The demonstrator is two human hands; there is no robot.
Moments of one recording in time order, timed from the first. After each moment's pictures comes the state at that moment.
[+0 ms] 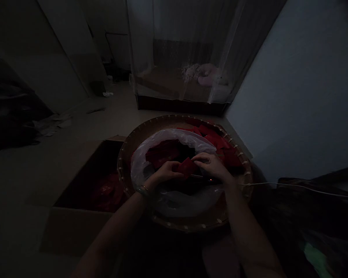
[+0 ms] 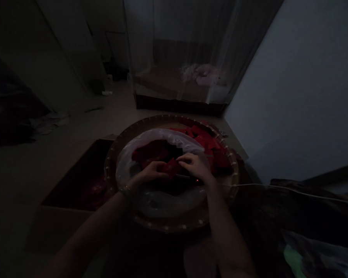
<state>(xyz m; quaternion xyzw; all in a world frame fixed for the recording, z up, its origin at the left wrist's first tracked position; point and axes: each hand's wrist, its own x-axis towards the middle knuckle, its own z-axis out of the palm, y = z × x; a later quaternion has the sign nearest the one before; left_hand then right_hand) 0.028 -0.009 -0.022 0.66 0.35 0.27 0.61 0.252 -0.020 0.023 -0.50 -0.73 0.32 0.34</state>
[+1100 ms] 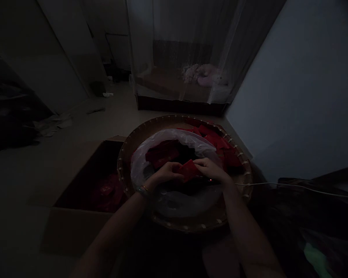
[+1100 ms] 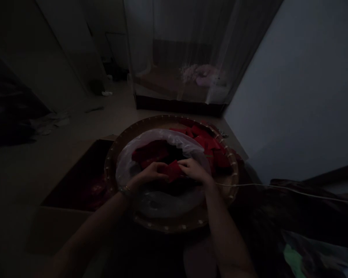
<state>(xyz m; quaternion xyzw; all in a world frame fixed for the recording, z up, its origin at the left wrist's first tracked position) 0.029 -0.009 -0.022 0.65 0.34 0.25 0.63 0.240 -0.028 0.032 -0.48 -0.72 0.44 0.25</state>
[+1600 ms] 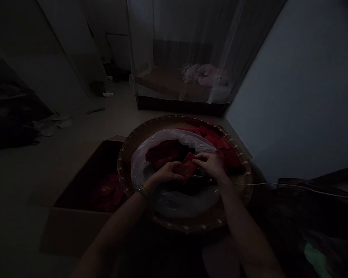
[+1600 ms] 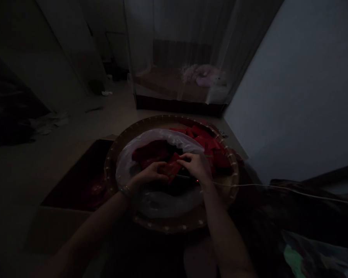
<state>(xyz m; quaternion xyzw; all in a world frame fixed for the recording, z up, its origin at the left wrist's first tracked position) 0.029 -0.014 -0.011 0.64 0.34 0.26 0.63 0.235 -0.026 0.029 -0.62 -0.63 0.31 0.36</state>
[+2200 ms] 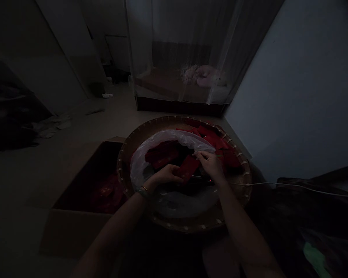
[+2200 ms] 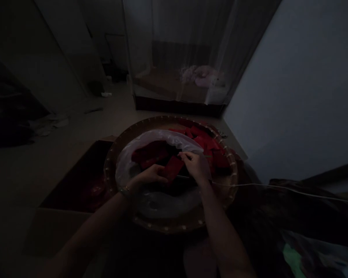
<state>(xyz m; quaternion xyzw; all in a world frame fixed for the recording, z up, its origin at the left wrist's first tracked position) 0.030 -0.012 -0.021 0.59 0.35 0.20 0.70 0.235 -0.026 0.033 -0.65 -0.62 0.23 0.38</state>
